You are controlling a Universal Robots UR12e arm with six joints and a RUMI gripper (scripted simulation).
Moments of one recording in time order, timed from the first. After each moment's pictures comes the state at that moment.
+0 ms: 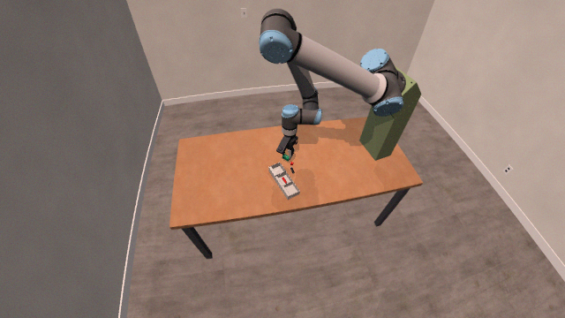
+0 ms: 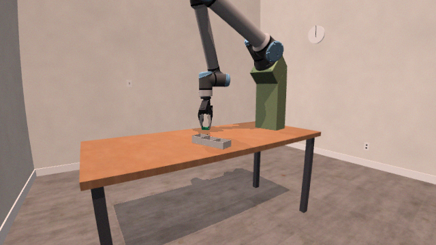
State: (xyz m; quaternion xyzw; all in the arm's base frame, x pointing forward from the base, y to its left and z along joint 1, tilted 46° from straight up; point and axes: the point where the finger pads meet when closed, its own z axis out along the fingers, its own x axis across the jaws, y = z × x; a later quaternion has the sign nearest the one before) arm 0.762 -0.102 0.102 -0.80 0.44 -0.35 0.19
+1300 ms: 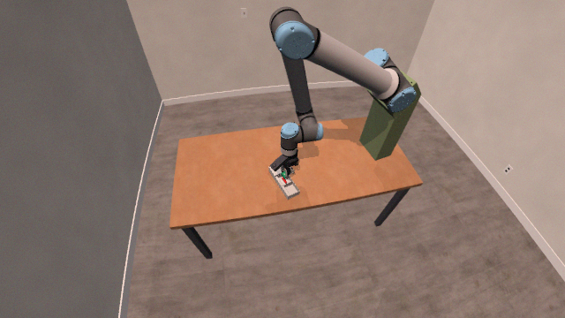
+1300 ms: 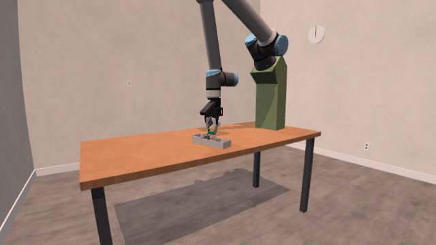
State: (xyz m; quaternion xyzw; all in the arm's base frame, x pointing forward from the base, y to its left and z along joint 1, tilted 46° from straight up) arm 0.811 0.029 0.147 -0.69 0.61 -0.30 0.25
